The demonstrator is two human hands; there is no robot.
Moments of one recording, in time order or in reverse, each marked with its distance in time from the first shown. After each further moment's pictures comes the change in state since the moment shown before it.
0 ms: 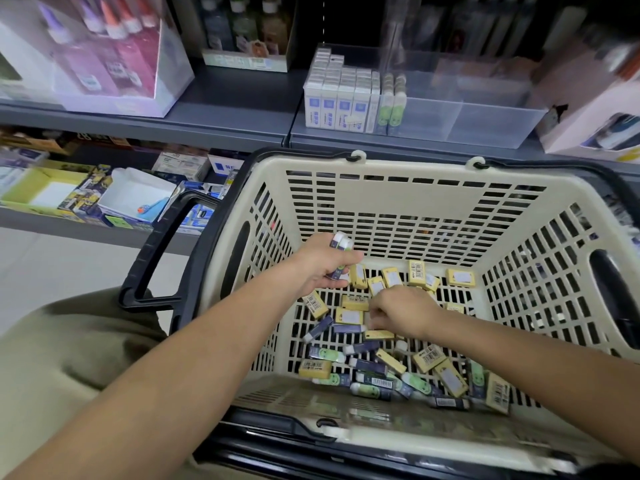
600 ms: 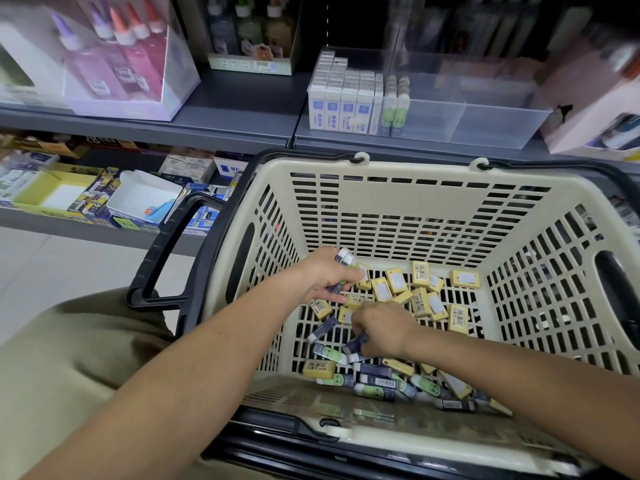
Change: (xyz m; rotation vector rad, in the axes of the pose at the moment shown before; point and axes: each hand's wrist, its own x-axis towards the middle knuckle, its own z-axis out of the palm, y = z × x) left_hand 0.002 -0.013 -0.003 0.150 -0.066 -0.079; right_hand 0.010 -0.032 0.020 -0.057 -0.027 -0.042
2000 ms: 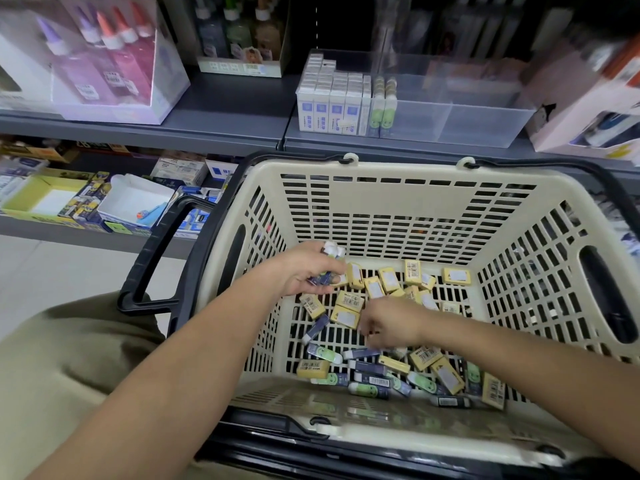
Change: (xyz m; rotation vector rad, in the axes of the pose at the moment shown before) left_hand -0.001 0.010 -0.012 -0.042 -0.020 -0.056; right_hand -0.017 0.028 -0.013 0.182 -0.069 -0.094
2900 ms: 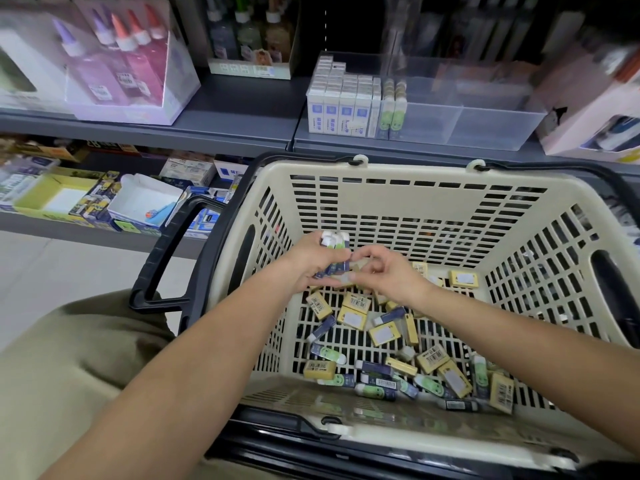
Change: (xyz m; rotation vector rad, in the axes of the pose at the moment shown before) left_hand -0.007 0.004 -0.001 -0.157 0.121 0.080; right_hand 0.015 -0.015 -0.038 0.908 0.457 0.066
